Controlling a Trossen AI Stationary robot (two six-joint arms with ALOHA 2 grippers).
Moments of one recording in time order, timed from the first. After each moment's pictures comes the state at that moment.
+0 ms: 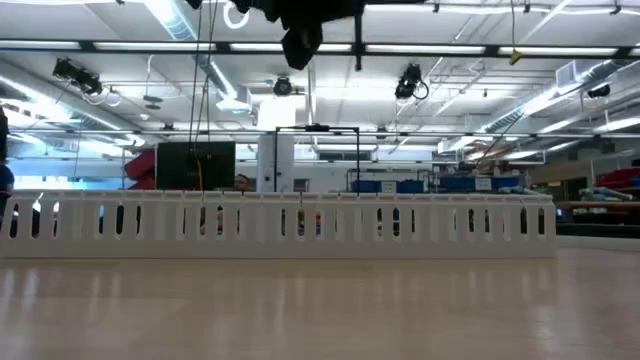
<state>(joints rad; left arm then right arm) -0.04 1.50 1.13 -0.10 0.14 -0.18 0.29 1.31 0.97 0.05 0.53 -0.32</state>
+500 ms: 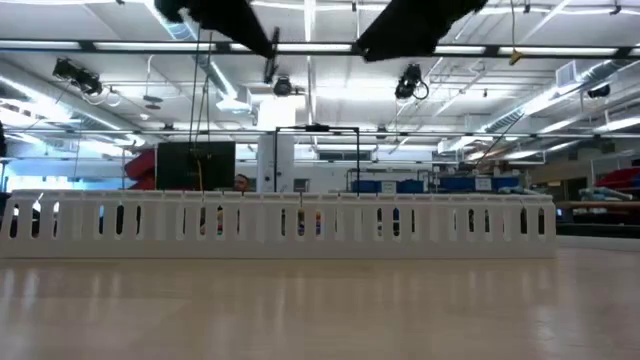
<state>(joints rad) -0.28 1.34 1.13 -0.64 -0.63 0.23 0.09 1.34 0.96 -0.02 0.33 0.06</state>
